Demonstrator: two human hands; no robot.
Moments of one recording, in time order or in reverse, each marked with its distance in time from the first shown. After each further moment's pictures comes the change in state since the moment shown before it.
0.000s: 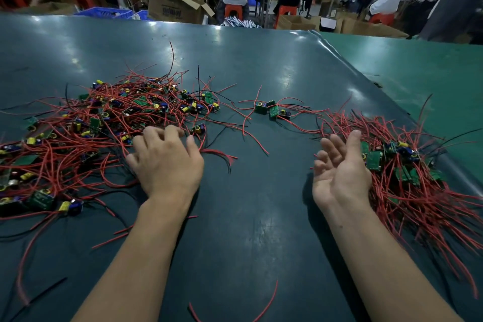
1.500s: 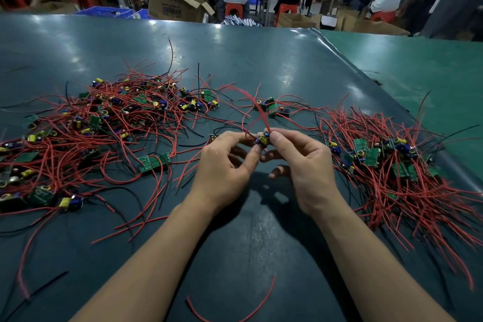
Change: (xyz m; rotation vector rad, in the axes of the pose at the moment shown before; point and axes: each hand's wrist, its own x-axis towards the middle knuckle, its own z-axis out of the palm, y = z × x) left_hand -0.030 0.038 0.015 -0.861 -0.323 0.377; right_hand -0.022 0.018 0.008 -0.423 -0.640 -0.153
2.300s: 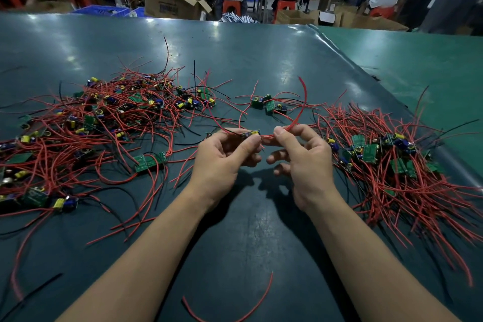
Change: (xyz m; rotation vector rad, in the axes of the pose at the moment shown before) left_hand 0.003 0.012 0.006 -0.657 -0.015 -0.359; right_hand 0.008 0.006 0.000 0.006 0.192 0.073
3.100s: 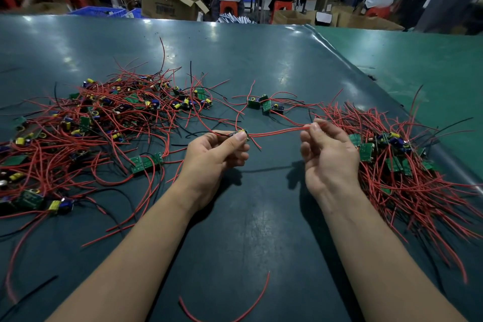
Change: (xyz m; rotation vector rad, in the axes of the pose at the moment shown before) left_hand 0.007 0.003 -0.008 -0.137 0.030 -0.181; right_hand 0.017 -0.016 -0.022 0.383 0.313 0.085
